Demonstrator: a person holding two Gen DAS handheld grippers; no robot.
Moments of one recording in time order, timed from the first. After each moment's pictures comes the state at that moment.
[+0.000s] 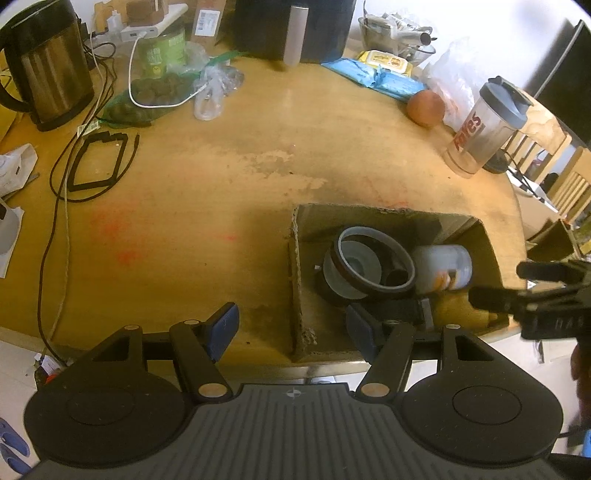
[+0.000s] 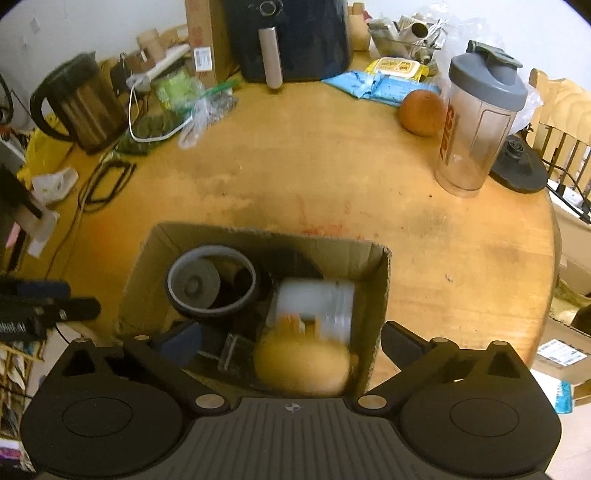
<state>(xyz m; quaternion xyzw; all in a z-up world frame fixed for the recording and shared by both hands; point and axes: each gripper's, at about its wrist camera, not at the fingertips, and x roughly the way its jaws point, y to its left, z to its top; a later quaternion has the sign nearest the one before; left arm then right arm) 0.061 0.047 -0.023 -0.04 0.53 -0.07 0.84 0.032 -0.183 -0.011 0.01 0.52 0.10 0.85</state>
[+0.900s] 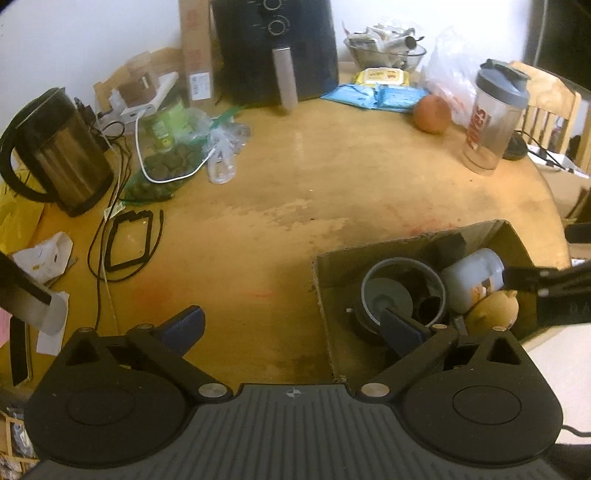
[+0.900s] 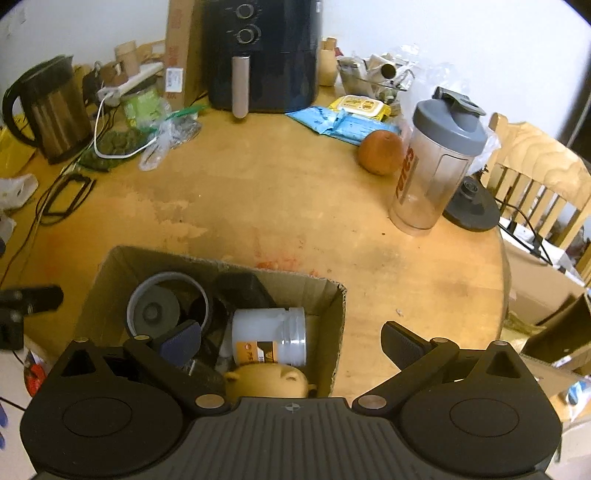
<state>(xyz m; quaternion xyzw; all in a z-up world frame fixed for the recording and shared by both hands) 0.068 0.017 -0.009 0.10 0.47 -0.04 0.87 0.032 -0.178 -0.002 -0.05 0.47 0.03 0.88</state>
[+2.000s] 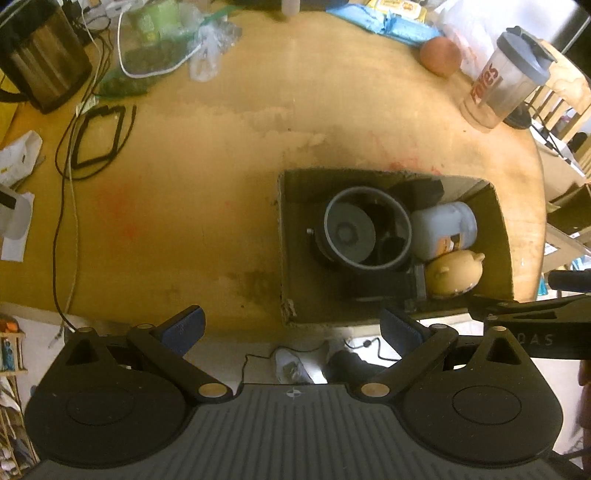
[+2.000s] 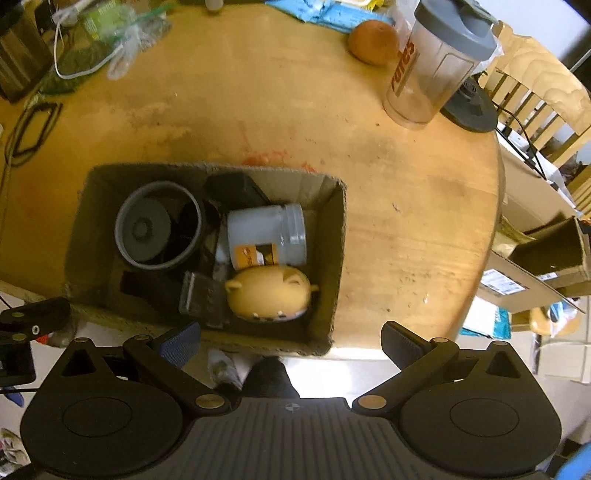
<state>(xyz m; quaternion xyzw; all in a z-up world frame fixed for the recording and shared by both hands) 0.077 0.015 -0.018 0.00 0.62 -0.04 0.78 0.045 -0.164 -0.014 -0.05 0.64 -0.02 0.76</state>
